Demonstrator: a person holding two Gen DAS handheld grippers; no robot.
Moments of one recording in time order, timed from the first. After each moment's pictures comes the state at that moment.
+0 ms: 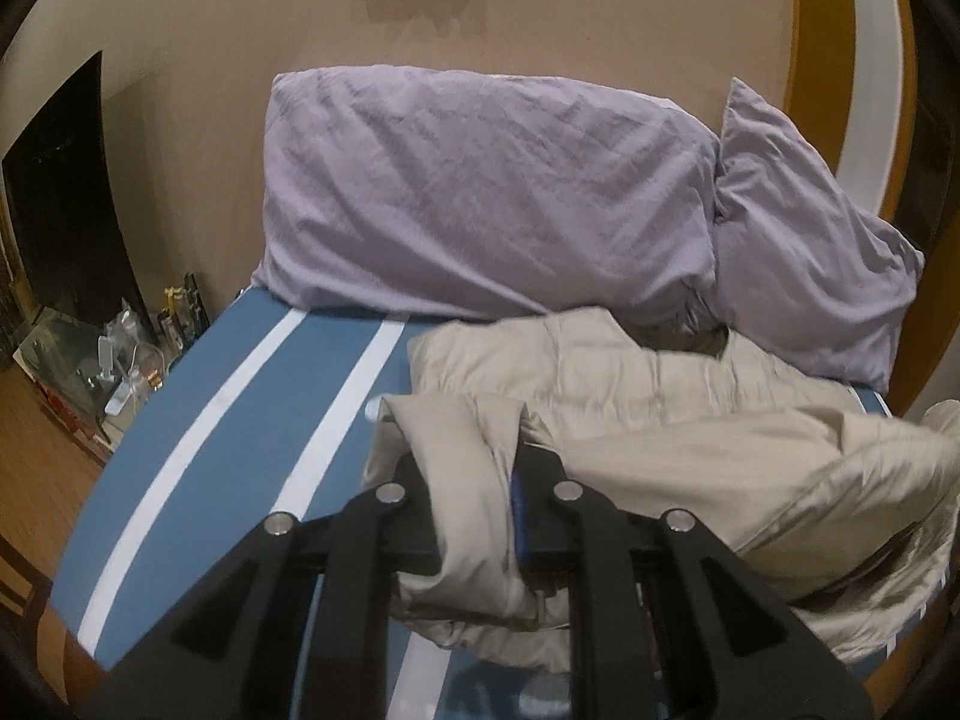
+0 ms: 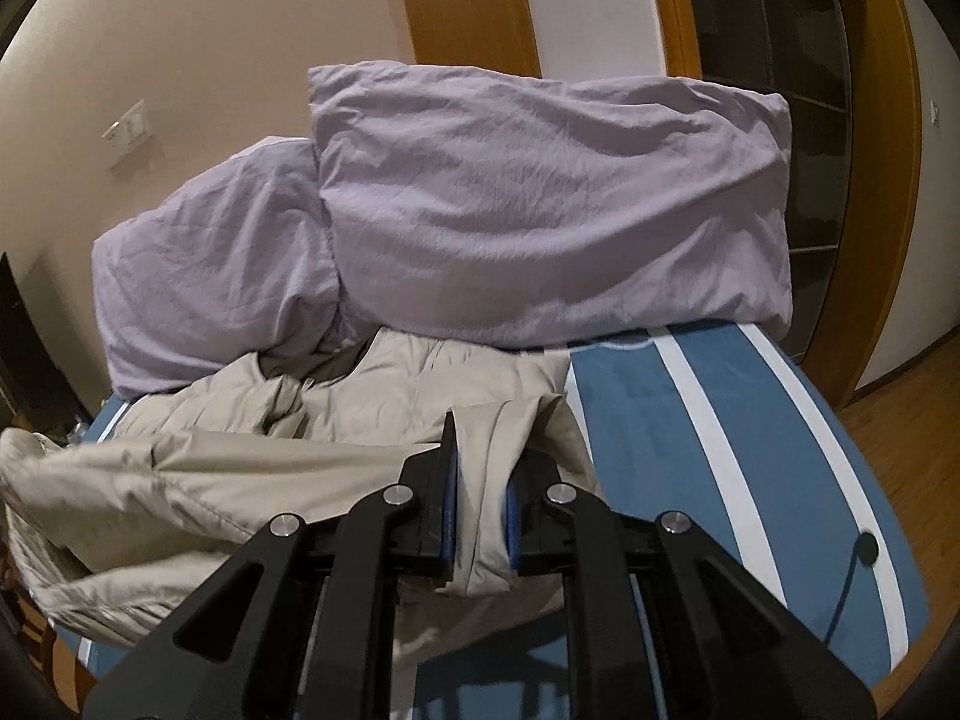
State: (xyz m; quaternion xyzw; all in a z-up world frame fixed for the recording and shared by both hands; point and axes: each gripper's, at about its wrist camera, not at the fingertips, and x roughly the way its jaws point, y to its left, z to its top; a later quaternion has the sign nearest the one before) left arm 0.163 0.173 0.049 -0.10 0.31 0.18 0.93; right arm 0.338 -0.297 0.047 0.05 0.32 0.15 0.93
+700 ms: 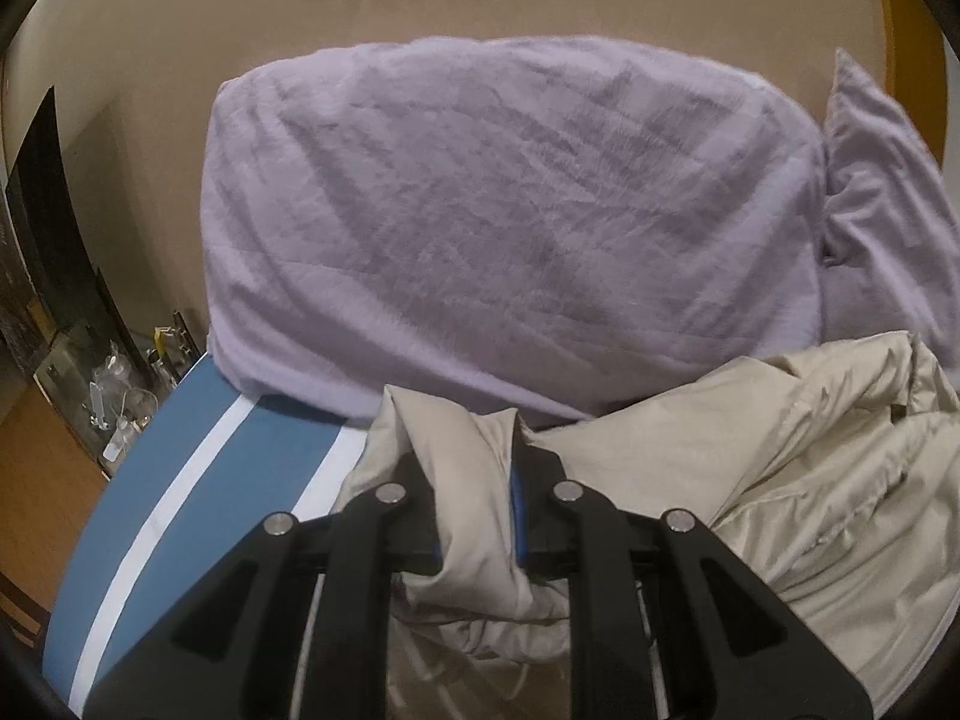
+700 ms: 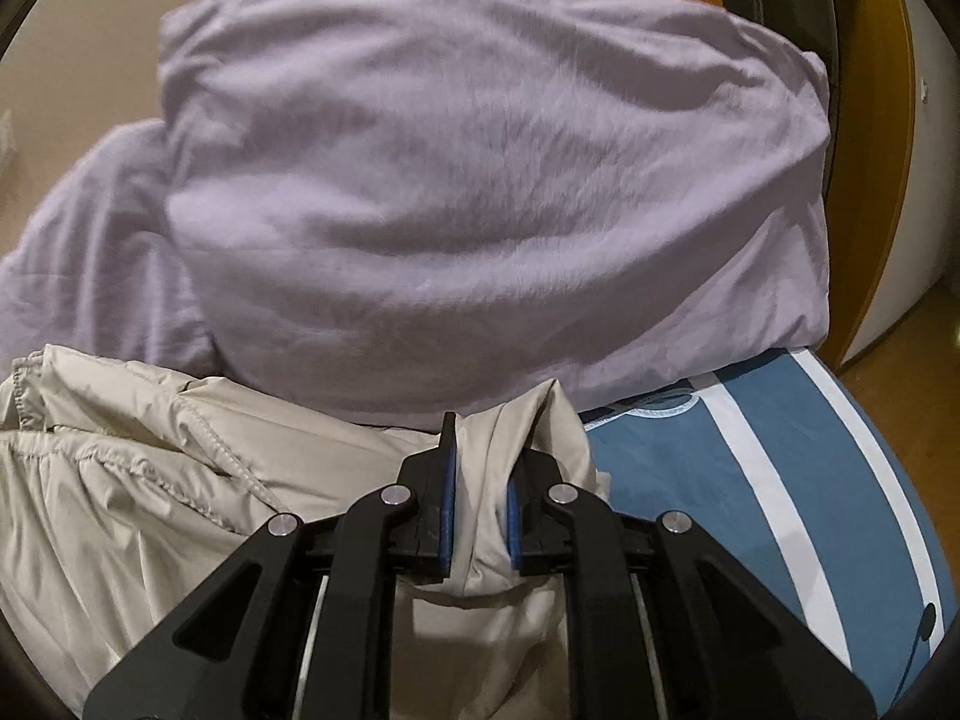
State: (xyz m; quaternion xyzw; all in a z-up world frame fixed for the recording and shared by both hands) left arm 0.346 0.207 0.025 -0.08 0.33 0.24 0.91; right arm 0.503 -0.239 0.000 0.06 0.36 0.07 0.93
